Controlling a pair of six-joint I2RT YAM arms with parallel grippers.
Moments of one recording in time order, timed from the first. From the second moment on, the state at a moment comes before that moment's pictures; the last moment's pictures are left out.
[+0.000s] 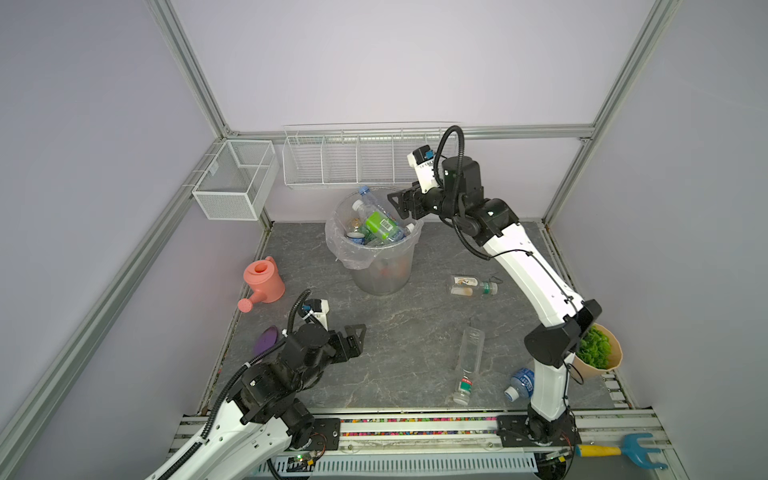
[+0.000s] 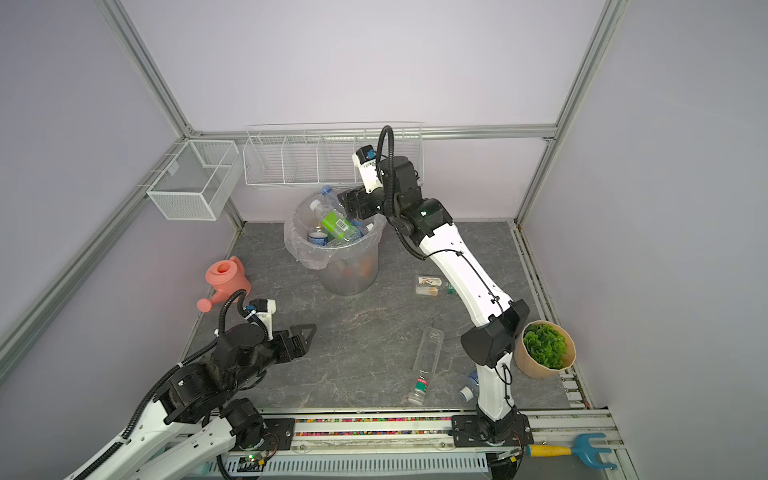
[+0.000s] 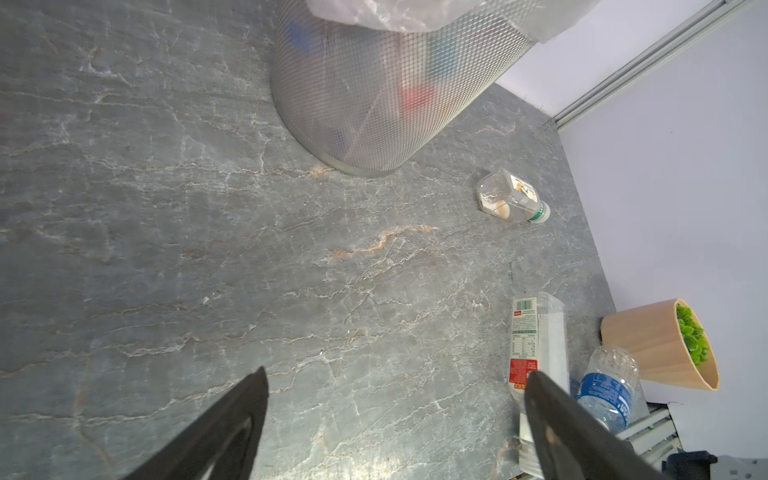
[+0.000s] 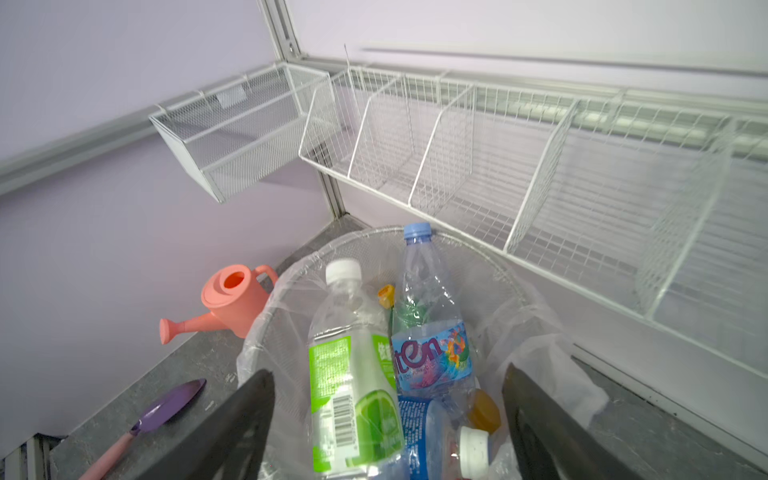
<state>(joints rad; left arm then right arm) -0.81 0.54 0.68 -0.72 -0.19 -0.79 0.64 1.91 2.29 -0.63 -0.13 0.09</state>
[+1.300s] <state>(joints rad) -1.00 1.14 1.05 -0.56 -0.02 -0.52 0.29 1.22 1.61 -1.01 0.08 0.48</state>
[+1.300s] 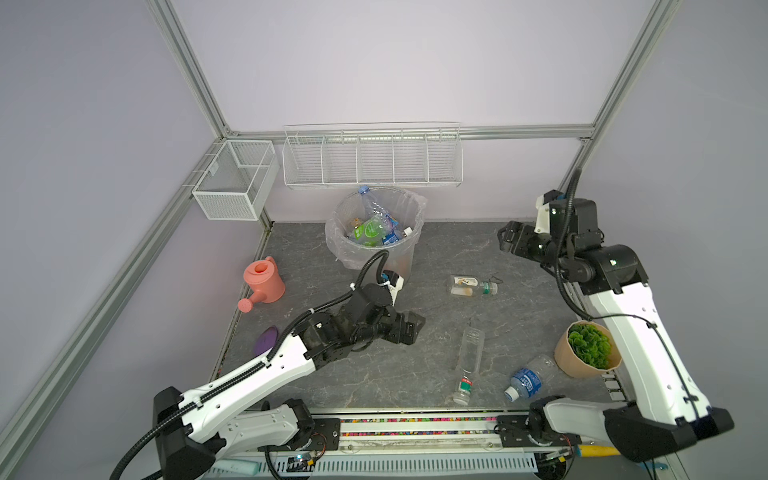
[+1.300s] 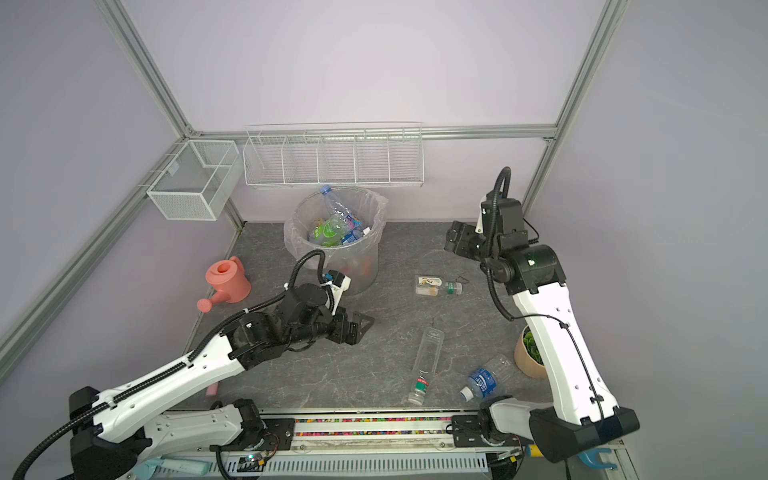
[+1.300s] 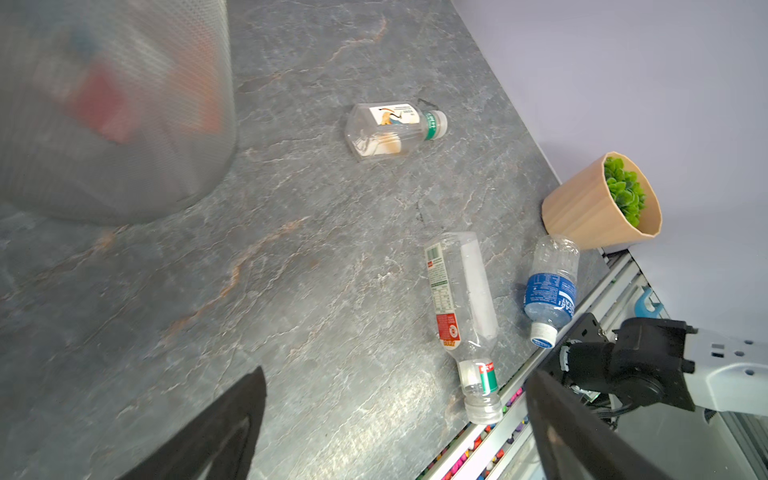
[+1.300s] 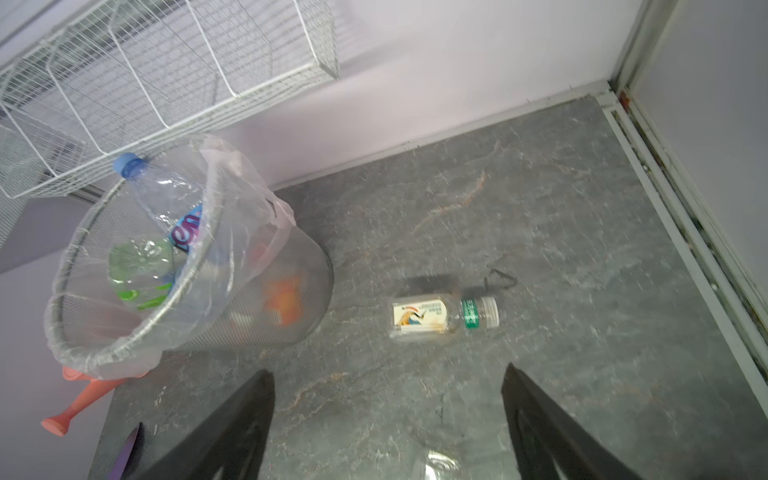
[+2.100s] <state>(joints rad) -1.16 1.83 1.62 -0.52 0.16 -0.33 0.27 0.76 1.46 -1.16 0.31 0.55</state>
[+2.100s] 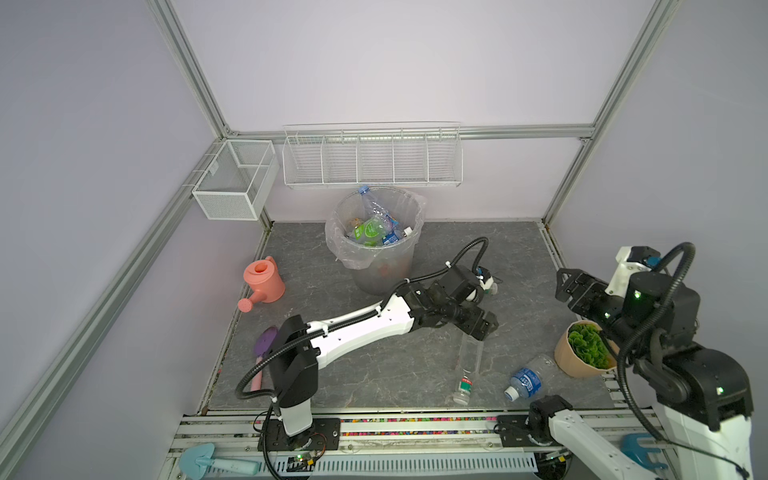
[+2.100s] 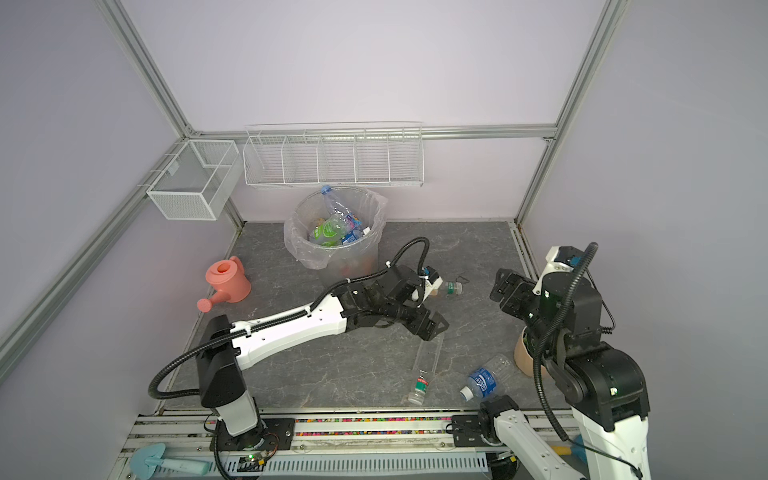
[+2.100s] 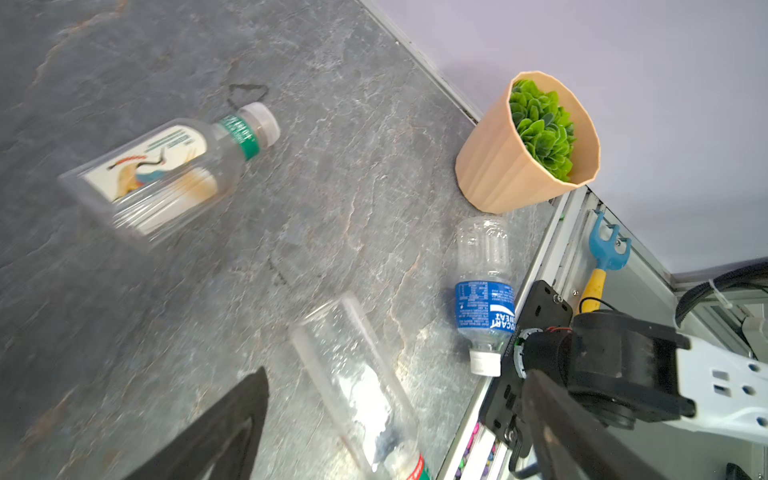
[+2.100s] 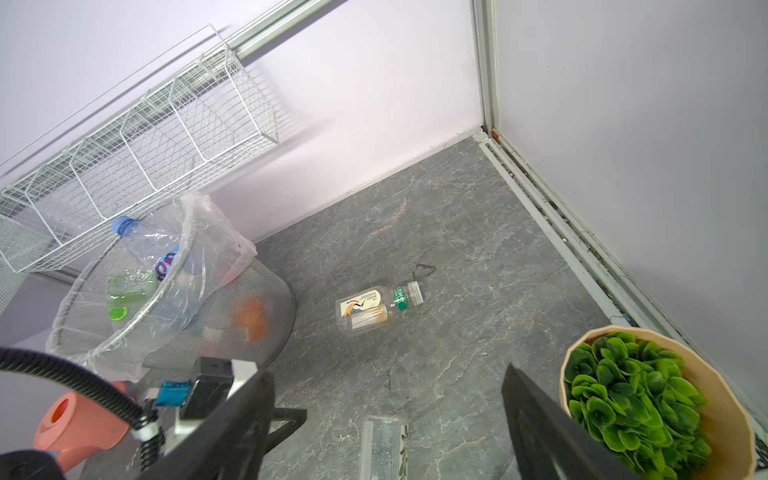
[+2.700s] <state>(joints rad) -1.29 2.21 2.01 -0.67 0.20 -0.28 0.27 0.66 1.41 -1.19 0.35 0.55</state>
